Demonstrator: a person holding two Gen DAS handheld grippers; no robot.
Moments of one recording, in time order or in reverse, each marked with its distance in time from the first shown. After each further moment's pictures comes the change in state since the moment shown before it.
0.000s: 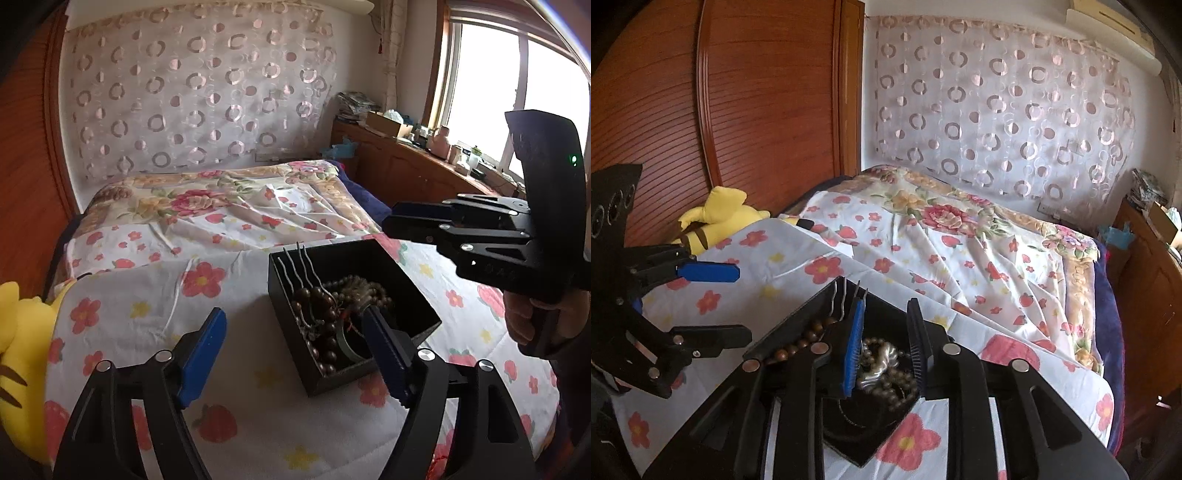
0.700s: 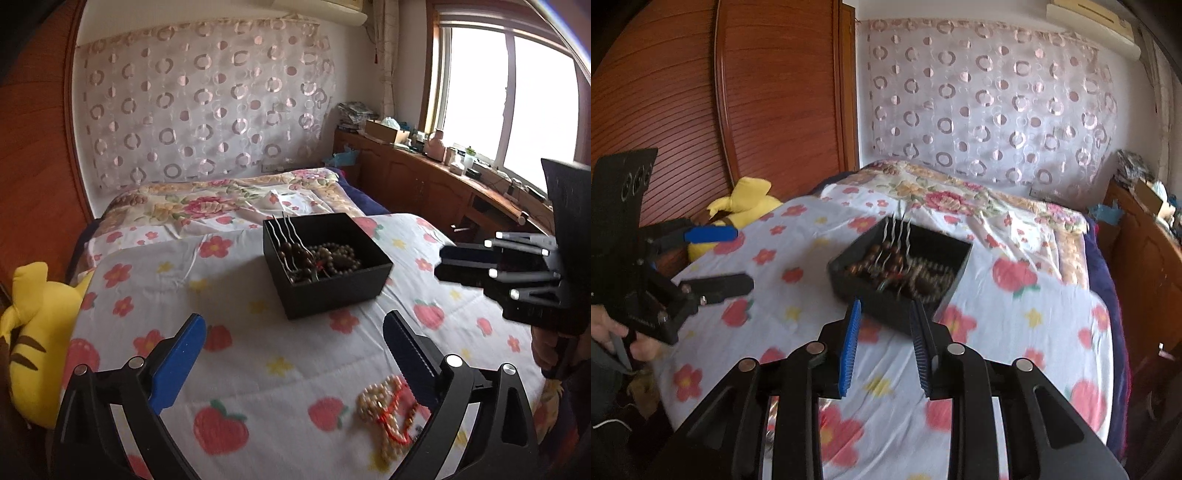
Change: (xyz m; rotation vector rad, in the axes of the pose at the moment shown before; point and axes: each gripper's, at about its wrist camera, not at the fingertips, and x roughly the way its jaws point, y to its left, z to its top) left arm -0.087 -0.032 -0.062 0.019 -0.054 0.038; right arm -0.096 0.060 -0.084 0.072 0.026 0.008
